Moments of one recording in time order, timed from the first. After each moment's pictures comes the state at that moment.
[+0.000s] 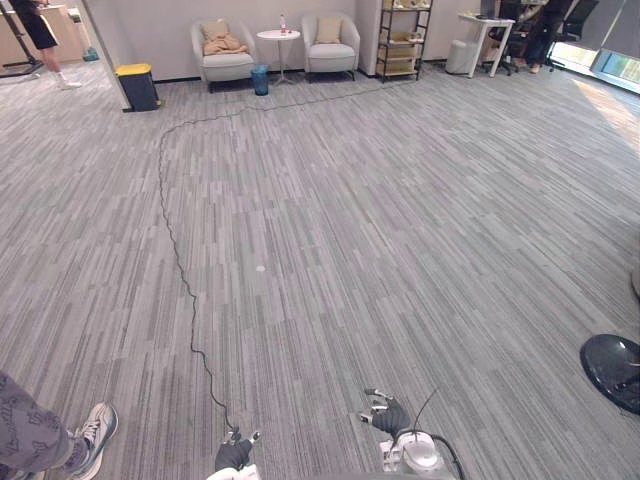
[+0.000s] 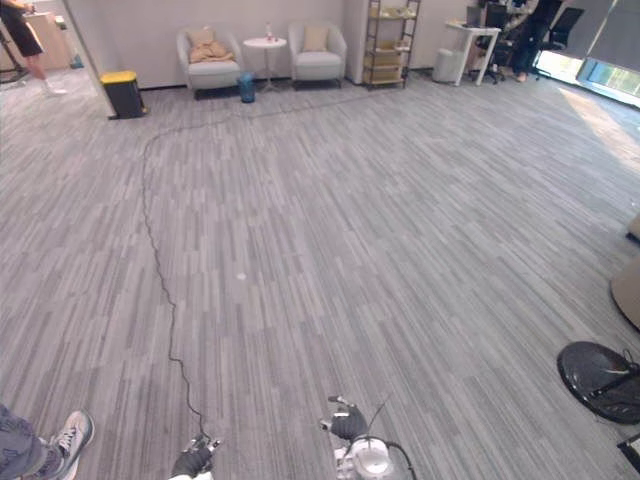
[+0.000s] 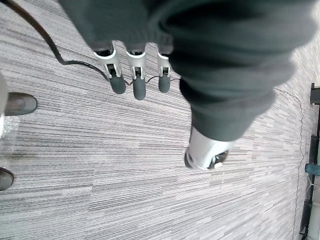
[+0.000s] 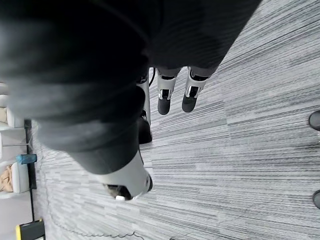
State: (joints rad) left arm 0.22 -0.05 0.22 0.84 -0.14 -0.10 0.06; right arm 0.11 0.06 0.05 0.79 -0.04 -0.09 0.00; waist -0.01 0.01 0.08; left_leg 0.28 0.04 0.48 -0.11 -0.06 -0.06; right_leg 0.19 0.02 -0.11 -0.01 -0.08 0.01
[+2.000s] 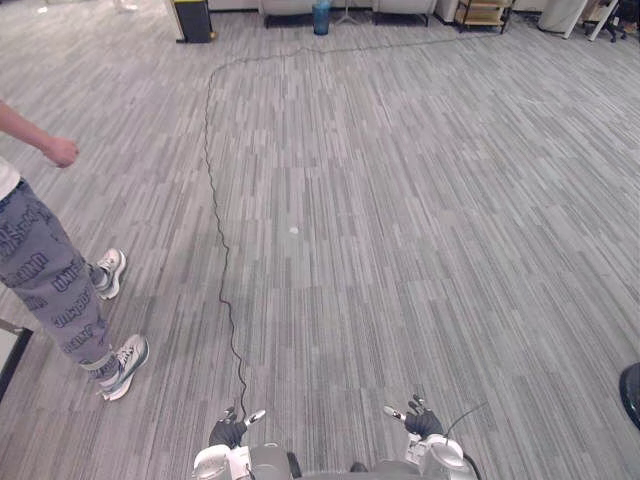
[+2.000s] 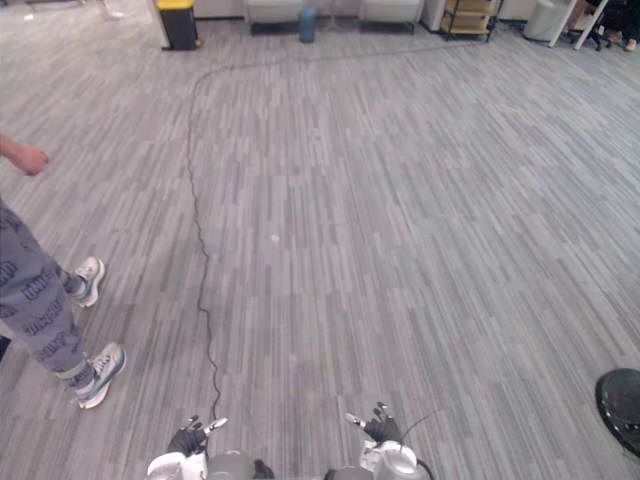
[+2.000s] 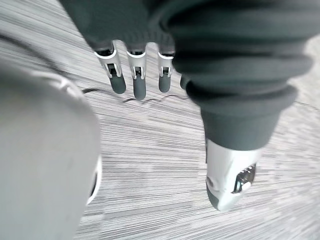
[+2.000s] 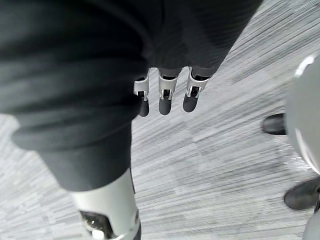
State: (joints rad) left arm 0.11 0.04 0.16 0.91 -0.12 -0.08 0.04; right arm 0.04 -0.01 -0.16 0.96 0.16 -0.10 -0.03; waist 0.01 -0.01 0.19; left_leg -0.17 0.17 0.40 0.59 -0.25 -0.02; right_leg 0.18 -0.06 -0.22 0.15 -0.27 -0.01
